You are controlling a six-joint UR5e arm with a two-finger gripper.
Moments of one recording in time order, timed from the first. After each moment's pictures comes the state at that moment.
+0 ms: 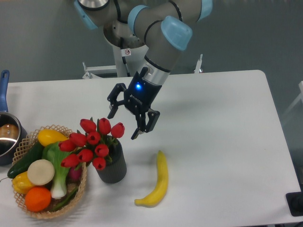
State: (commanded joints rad) arm 2.51 -1.69 -1.92 -0.83 0.86 1.19
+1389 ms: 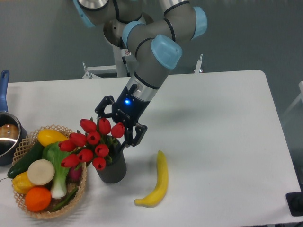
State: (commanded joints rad) arm 2.43 -1.77 -1.88 -0.79 0.82 1.01
